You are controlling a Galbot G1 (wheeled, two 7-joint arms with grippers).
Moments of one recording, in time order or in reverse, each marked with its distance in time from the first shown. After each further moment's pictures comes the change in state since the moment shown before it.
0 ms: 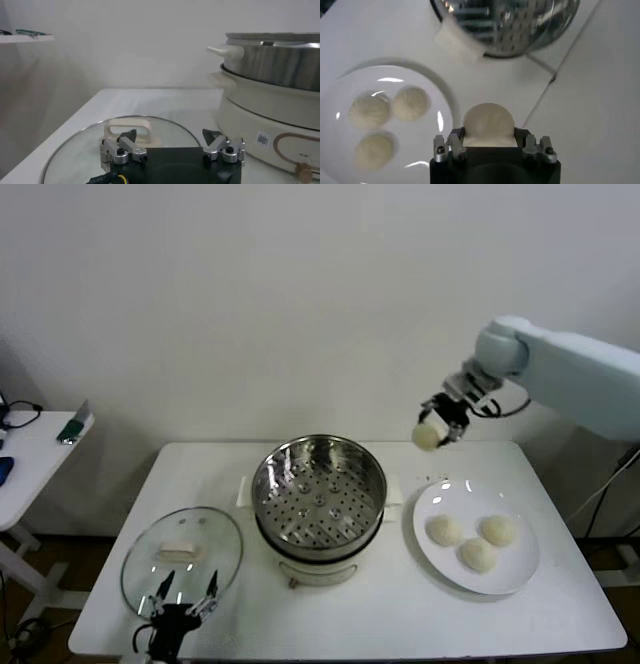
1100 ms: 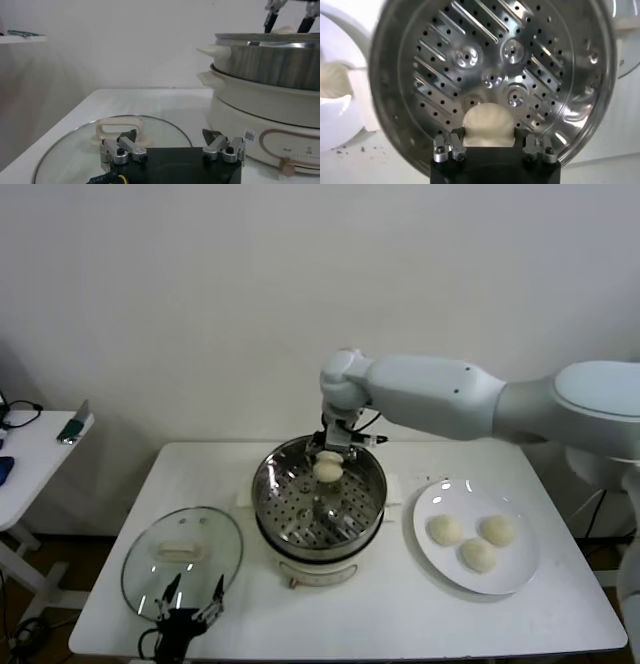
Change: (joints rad) left arm 0.026 -0.008 0.023 -0.010 0.018 -0.020 -0.006; right arm -0.271 0.404 0.050 -0.188 -0.407 0.191 0.127
